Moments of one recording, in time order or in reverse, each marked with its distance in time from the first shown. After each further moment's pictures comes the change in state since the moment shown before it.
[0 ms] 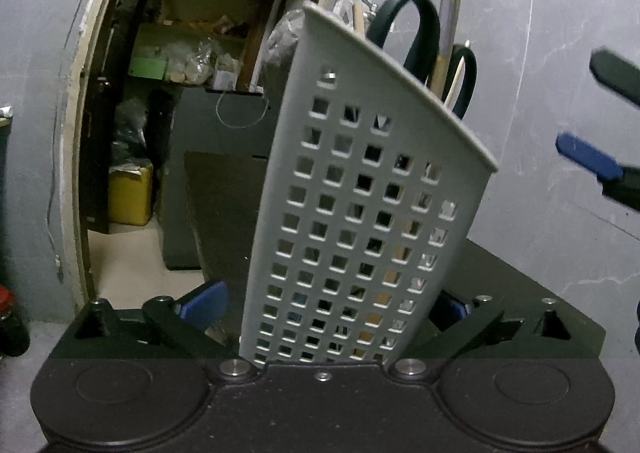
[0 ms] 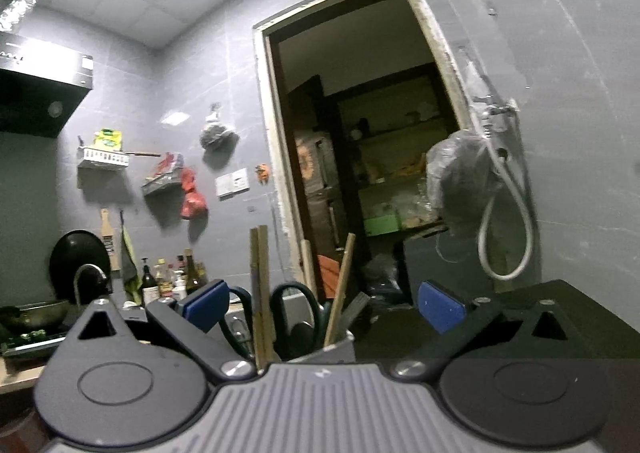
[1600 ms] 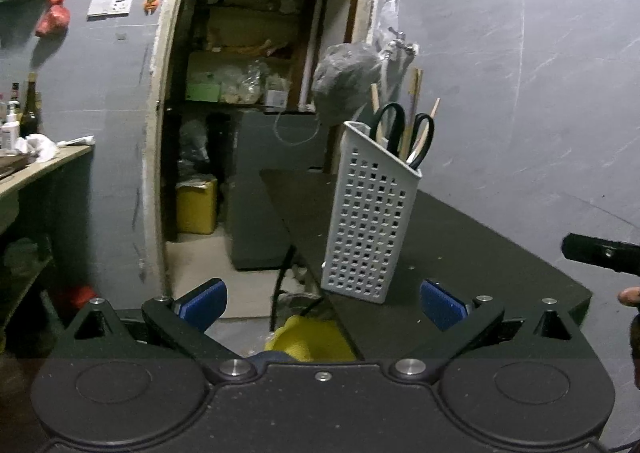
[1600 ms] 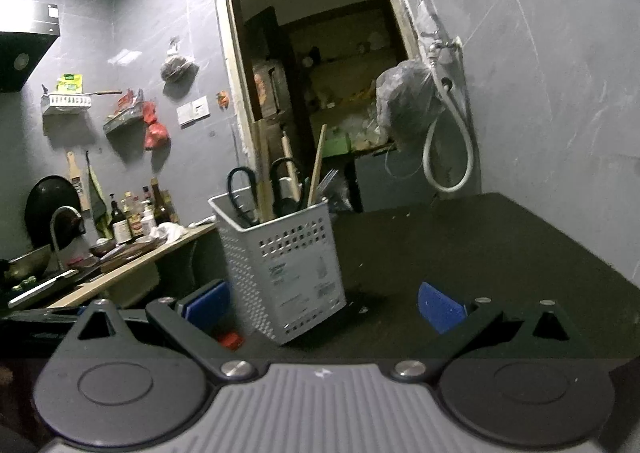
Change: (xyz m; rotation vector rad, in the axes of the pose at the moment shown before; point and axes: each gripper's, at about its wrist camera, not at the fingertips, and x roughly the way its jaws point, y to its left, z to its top) left arm -0.193 -0.032 -0.015 0.052 -0.004 0.192; right arm -0.103 0.044 -0.039 0.035 0.250 -0.155
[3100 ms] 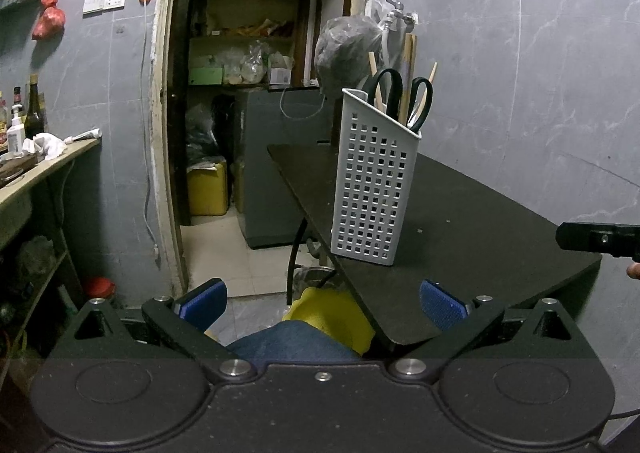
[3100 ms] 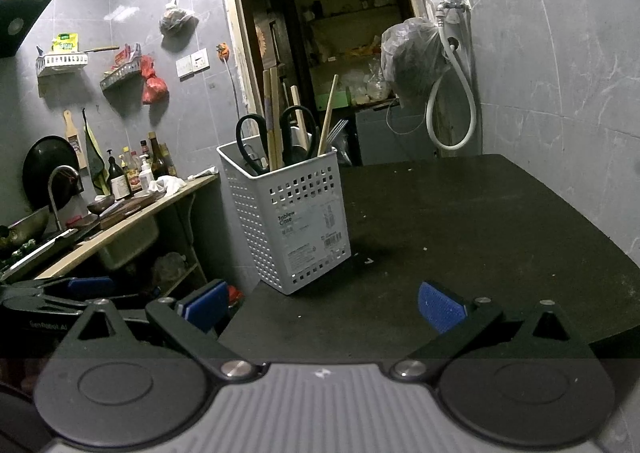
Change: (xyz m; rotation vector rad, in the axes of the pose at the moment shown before) left arm -0.006 -0.008 -0.007 0.055 0.083 0.033; right arm 0.000 0.014 -0.004 -0.024 0.144 -0.026
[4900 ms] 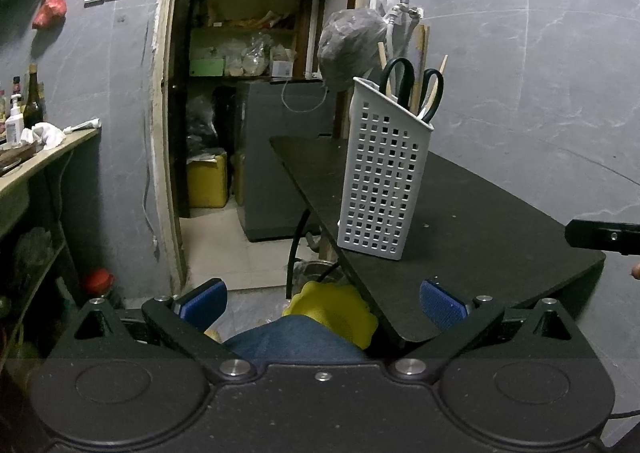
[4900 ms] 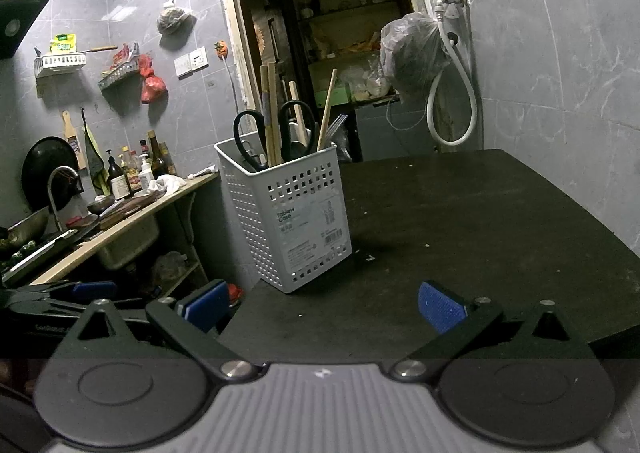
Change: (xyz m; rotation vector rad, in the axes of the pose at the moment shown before) left arm 0.011 0.007 -0.004 -0.017 0.020 -0.002; right arm 0.007 0.002 -0.004 0.009 0.006 0.001
